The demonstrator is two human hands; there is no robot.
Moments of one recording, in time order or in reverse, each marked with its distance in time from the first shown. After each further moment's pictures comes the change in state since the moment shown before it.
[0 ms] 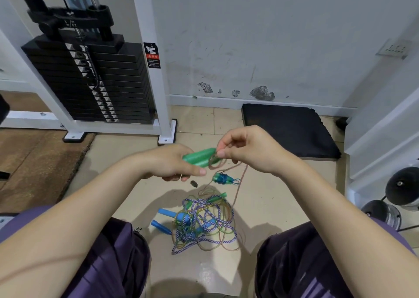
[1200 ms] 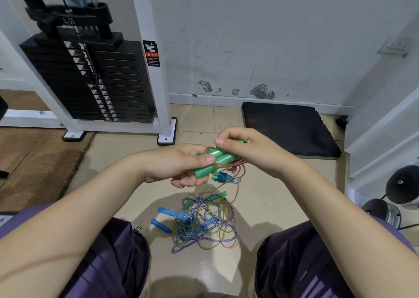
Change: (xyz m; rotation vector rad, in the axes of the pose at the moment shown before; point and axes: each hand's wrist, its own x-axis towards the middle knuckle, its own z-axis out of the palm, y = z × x) left_hand -0.008 0.008 0.011 -0.340 -0.252 0.260; right_hand -0.006 -0.002 0.003 0.273 -0.103 0.074
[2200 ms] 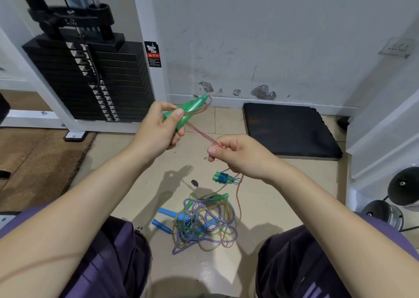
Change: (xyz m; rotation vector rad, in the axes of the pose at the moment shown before) left_hand 0.011 0.000 -0.027 -0.078 0.944 0.264; right_hand 0.004 0.001 0.017 -0.221 0.048 0.000
